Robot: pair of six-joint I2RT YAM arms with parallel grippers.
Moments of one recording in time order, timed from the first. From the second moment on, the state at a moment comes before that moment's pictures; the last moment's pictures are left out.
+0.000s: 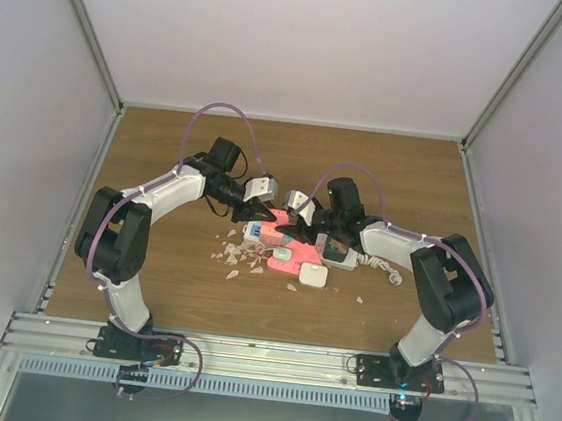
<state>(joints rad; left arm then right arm) -0.37 1.77 1.25 -0.58 0.95 0.90 0.52 1.71 0.89 0.15 -0.69 -0.60</state>
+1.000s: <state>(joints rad) -0.34 1.75 1.25 -0.57 1.04 0.83 0.52 1.74 0.91 0.16 -0.73 -0.66</state>
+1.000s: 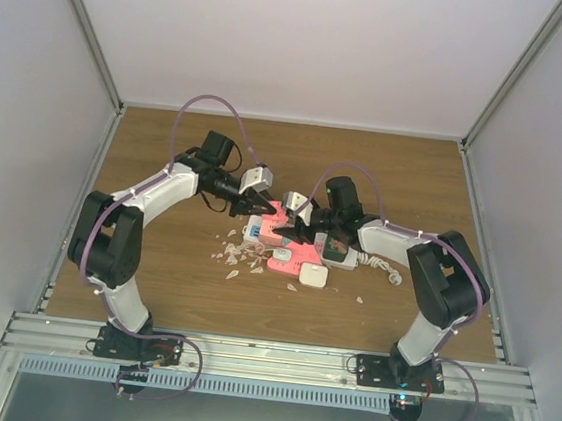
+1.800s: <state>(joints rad) -0.27 1.67 1.28 -0.62 1.13 0.86 0.47 1.58 0.95 0.05 -0.87 -0.57</state>
